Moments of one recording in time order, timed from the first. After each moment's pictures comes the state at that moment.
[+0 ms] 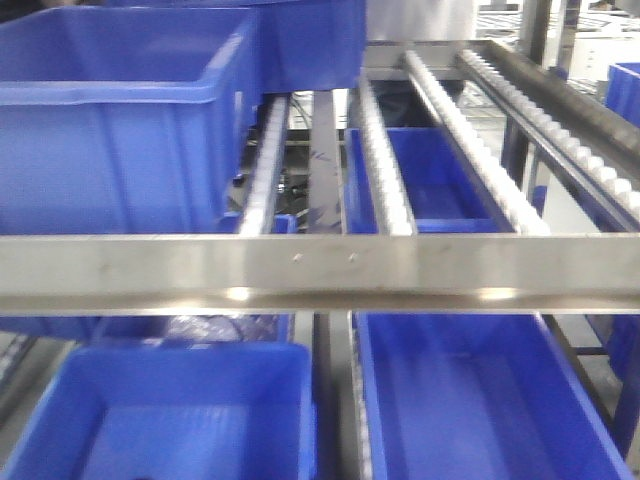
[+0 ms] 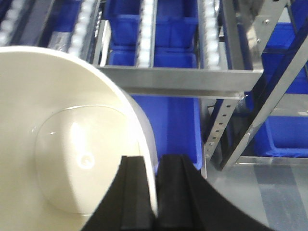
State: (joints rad) left arm 0.00 -0.01 0.01 -0.08 0.05 0.04; right arm 0.05 0.34 -0.61 0.01 0.84 0.02
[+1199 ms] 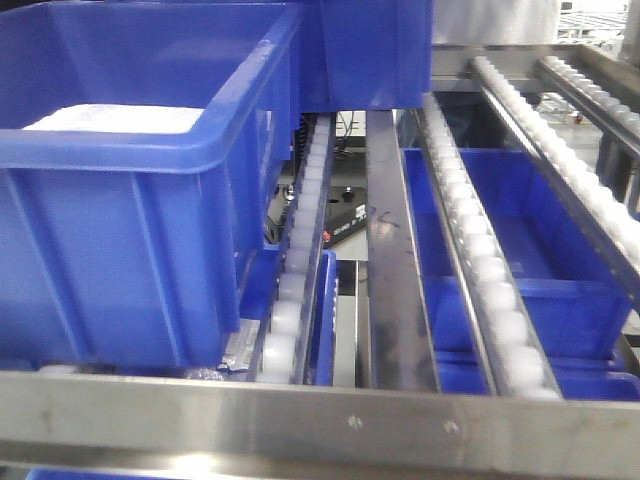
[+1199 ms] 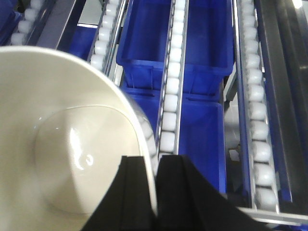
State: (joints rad) left arm 0.00 -0.01 0.01 -0.08 0.05 0.04; right arm 0.05 0.34 -0.61 0.01 0.84 0.02
